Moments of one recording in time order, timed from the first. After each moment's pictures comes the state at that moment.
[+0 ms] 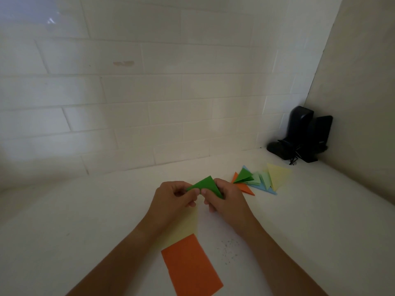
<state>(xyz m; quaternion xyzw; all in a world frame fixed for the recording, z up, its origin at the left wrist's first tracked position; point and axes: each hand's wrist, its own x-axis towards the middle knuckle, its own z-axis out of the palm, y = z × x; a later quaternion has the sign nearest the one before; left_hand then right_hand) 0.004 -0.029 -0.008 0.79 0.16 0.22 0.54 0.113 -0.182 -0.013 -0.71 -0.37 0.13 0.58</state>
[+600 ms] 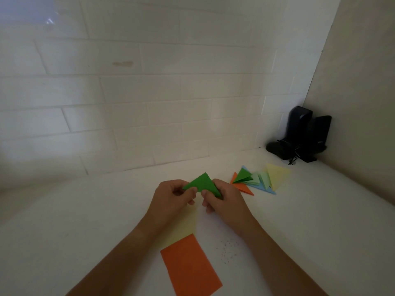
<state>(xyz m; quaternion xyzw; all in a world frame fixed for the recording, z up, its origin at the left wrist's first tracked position) 0.006 -0.030 -0.005 0.81 0.17 0.24 0.51 0.114 -0.182 -0.014 -0.73 -0.38 0.12 0.56</state>
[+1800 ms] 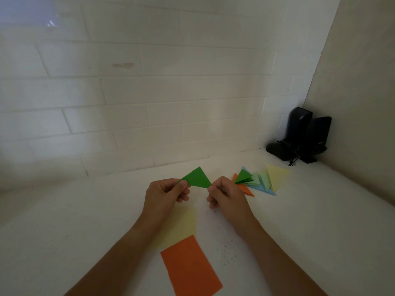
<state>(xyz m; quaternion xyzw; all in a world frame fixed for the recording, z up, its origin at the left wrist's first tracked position) 0.006 -0.021 -0.008 0.72 0.21 0.30 0.59 0.117 -0.180 -0.017 -0.72 -0.31 0.13 0.61</state>
